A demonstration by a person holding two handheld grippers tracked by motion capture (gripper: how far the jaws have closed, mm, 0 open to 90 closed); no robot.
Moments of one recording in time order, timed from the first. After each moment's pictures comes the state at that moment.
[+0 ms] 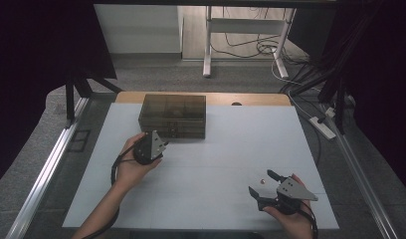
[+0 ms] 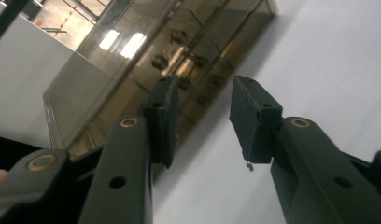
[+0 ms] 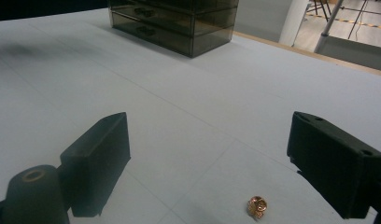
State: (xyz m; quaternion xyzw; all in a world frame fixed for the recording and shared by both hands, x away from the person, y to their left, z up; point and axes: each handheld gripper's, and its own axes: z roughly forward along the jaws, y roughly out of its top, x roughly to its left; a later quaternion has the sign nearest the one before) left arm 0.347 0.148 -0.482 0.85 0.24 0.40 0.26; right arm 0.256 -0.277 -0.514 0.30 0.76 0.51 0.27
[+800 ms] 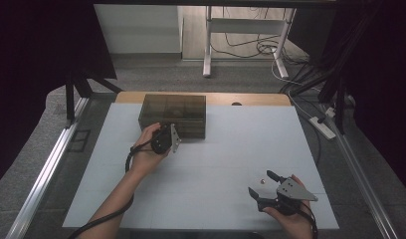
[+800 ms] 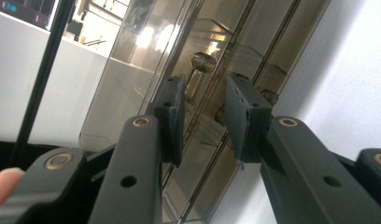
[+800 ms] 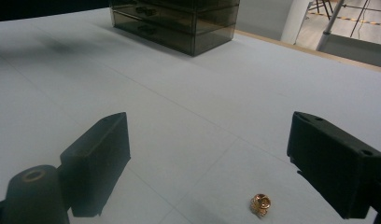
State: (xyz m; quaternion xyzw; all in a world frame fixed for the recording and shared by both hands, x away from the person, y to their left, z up) left arm 0.383 0.118 -0.493 0.85 0.18 0.48 0.15; right arm 0.255 -0.277 -0.515 0.31 0.76 0.51 0.27
